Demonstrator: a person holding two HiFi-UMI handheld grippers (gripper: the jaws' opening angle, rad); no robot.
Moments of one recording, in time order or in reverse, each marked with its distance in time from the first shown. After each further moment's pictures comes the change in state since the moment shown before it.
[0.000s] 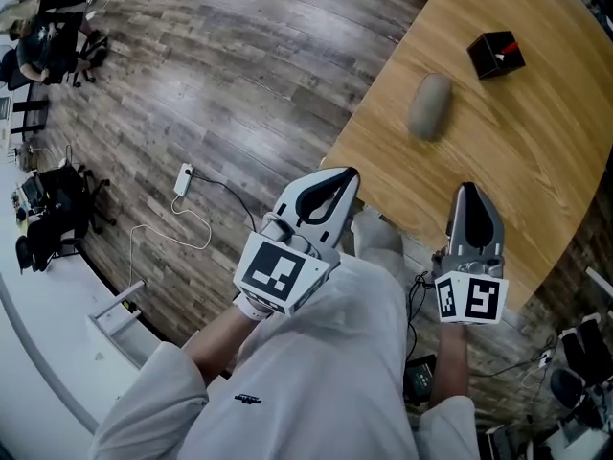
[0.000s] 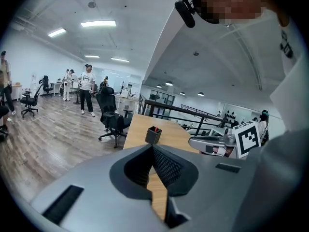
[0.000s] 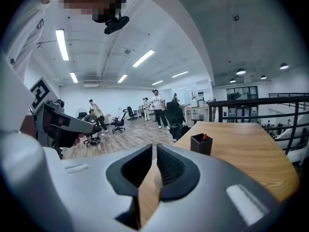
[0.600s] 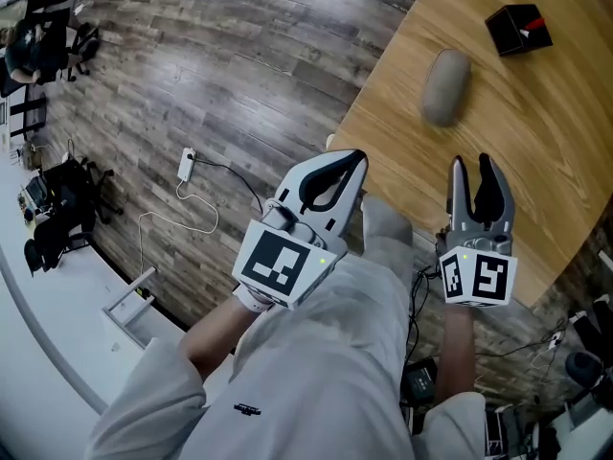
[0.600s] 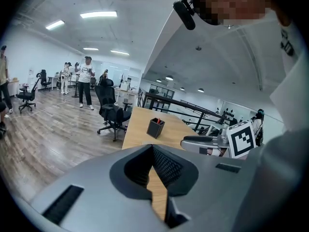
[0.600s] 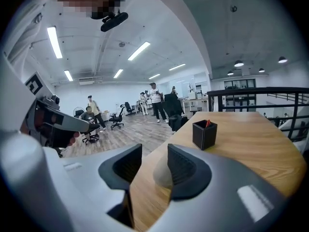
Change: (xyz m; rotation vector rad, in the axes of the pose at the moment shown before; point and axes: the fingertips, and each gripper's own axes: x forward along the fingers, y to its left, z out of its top) left arm 0.044 0.029 -0.037 -0.019 0.081 -0.020; right arm 0.056 -0.007 -0.057 0.048 0.073 -0.016
